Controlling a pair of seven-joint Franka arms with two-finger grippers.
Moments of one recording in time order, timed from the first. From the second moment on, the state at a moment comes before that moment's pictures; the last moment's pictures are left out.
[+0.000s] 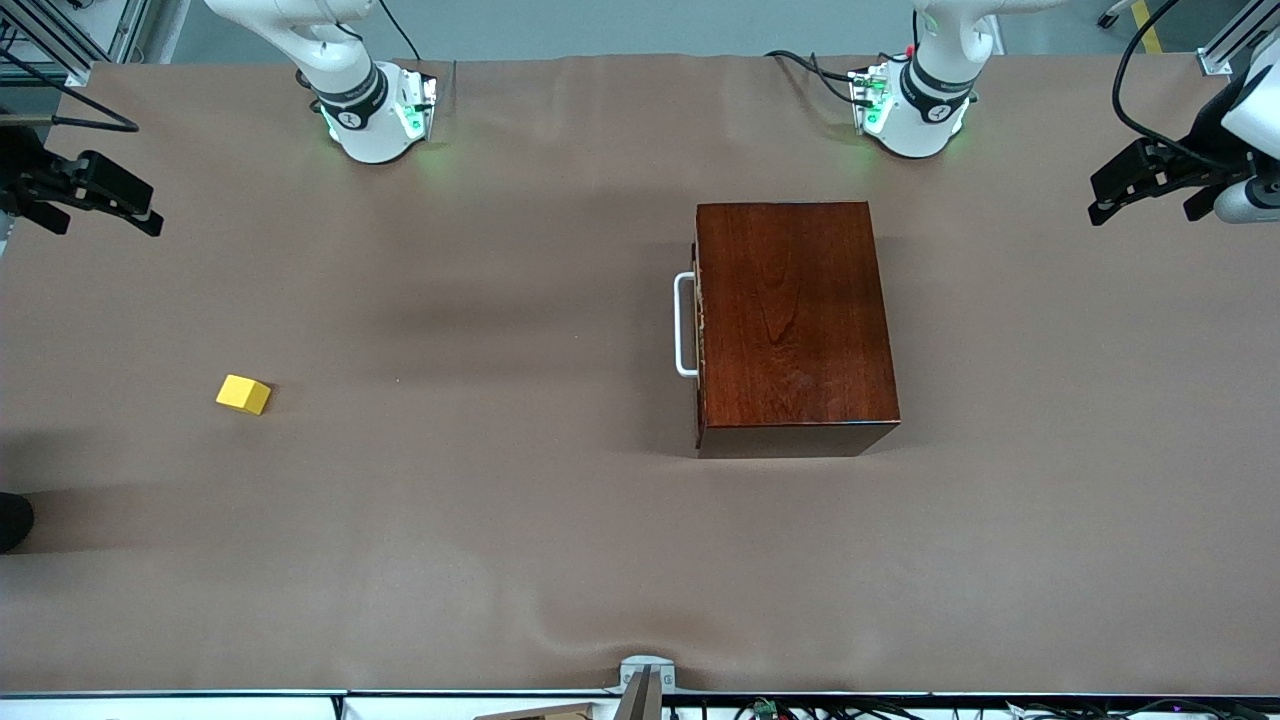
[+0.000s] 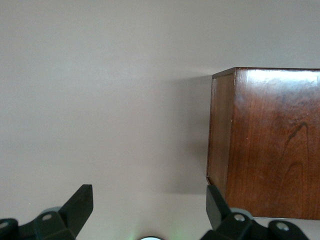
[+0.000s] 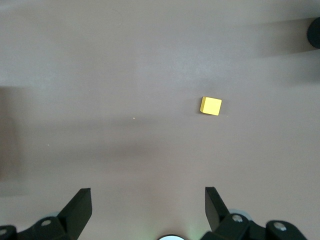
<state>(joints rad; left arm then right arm) 0.04 -0.11 -0.13 -1.59 0.01 1.49 -0.10 -0.03 -0.02 0.04 -1.46 0.01 1.40 0.07</state>
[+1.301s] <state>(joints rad) 0.00 -0.02 -0.34 -1.56 0.01 1.47 -0.28 -0.04 -0.02 0.05 -1.46 0.03 1.40 0.07</state>
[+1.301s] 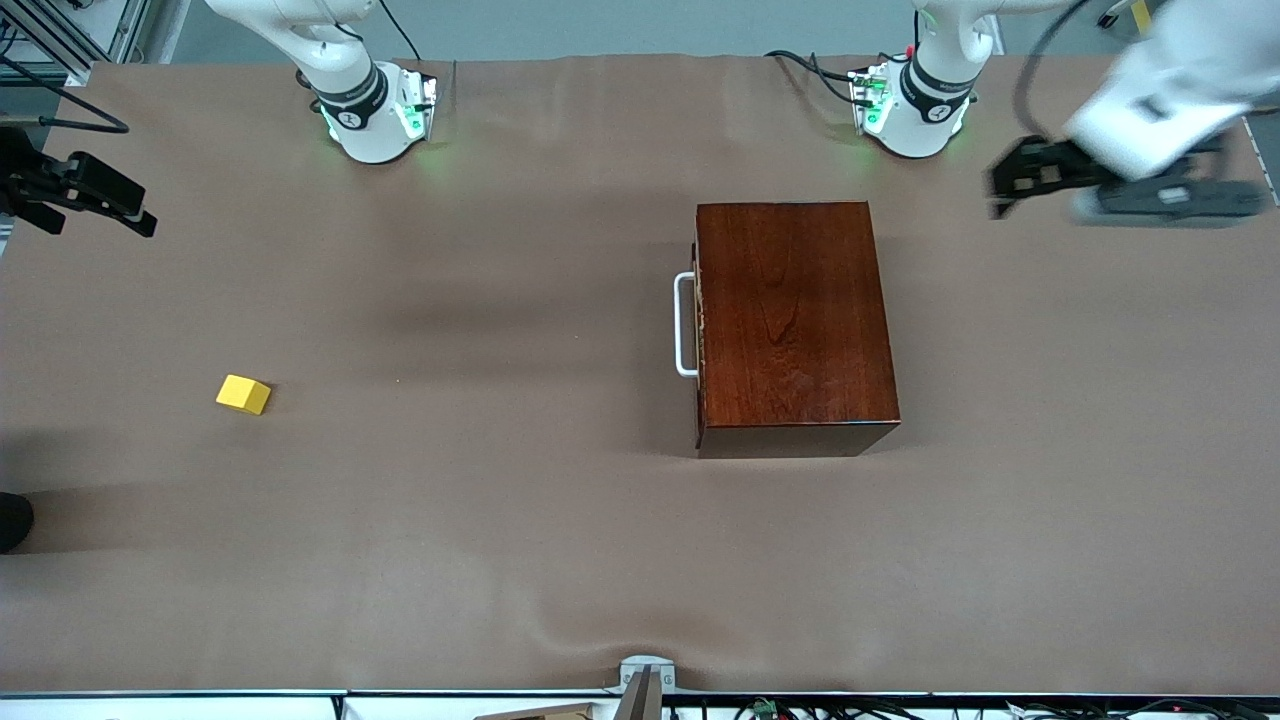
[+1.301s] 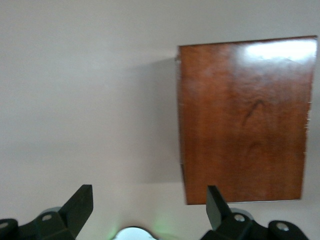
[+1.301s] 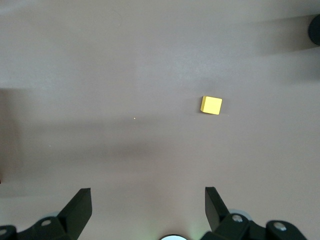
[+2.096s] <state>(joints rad) -0.57 0.48 -0.27 -1.24 0.15 1.54 -0.85 -0.04 -0.02 0.05 -1.46 0.03 1.40 0.07</state>
